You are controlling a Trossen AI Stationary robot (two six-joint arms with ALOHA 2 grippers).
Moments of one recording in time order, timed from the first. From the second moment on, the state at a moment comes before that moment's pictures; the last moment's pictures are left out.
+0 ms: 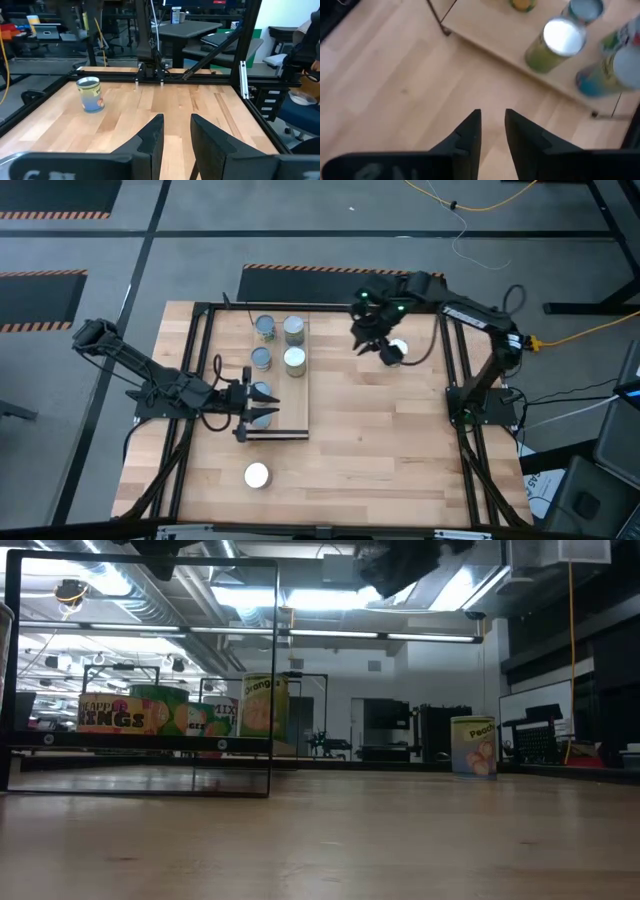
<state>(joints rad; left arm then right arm) -0.46 0.90 0.51 0.29 -0.49 -0.10 -0.36 1.73 1.86 -1.31 -0.44 -0.85</state>
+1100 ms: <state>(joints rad) -0.45 0.90 0.51 0.29 -0.49 -0.09 -0.40 1.07 0.88 -0.95 0.09 -0.56</state>
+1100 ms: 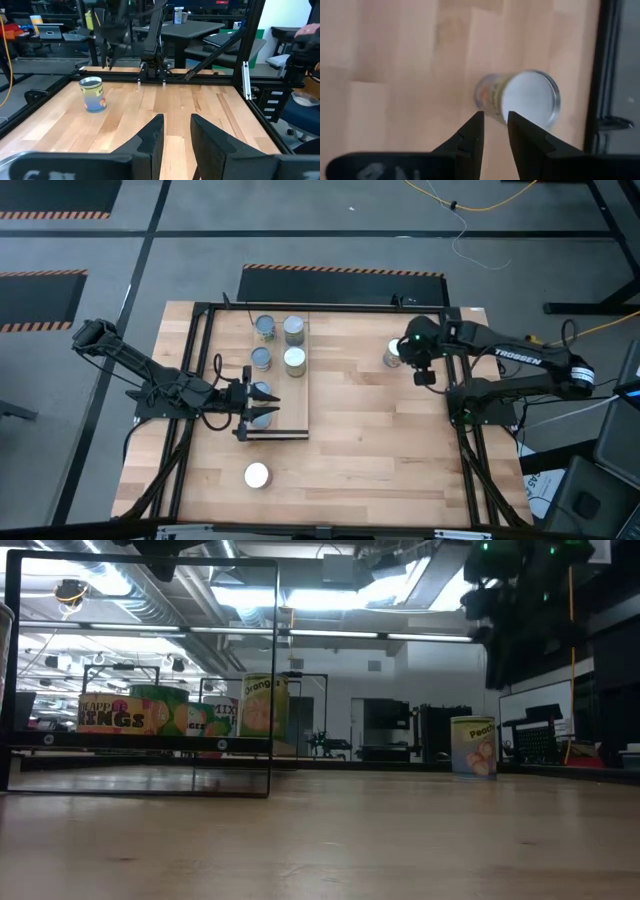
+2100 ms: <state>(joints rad) -0.45 0.90 0.51 0.29 -0.49 -0.09 -0.59 1.07 0.75 -0.74 -0.11 -0.63</state>
